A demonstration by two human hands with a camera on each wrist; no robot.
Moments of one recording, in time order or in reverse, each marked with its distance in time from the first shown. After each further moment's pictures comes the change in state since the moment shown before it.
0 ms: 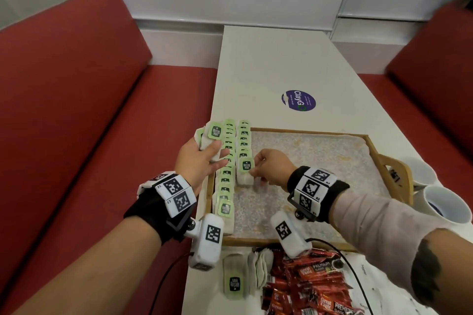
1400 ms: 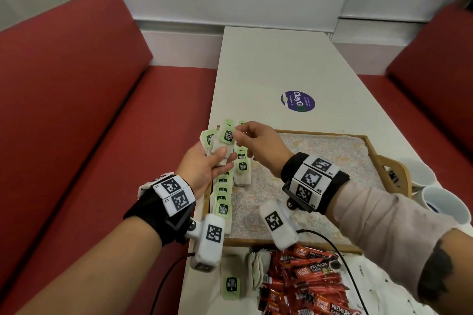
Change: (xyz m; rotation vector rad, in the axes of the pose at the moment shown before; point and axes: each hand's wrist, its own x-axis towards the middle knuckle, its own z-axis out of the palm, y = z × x) left_hand -0.004 -0.005 0.004 -0.039 -0.156 -0.070; right_hand -0.010 -0.042 -0.007 0.240 0.090 -0.356
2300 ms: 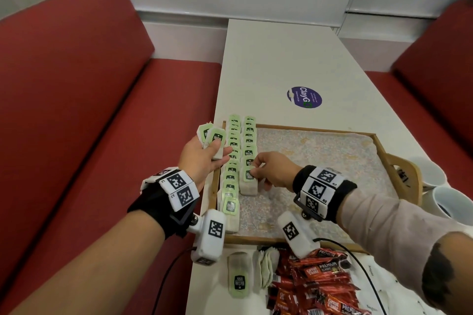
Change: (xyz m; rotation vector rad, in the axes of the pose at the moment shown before) left_hand 0.013 -0.002 -0.016 0.023 0.173 0.009; right_hand -0.006 0.042 0.004 -0.344 -0.251 0.315
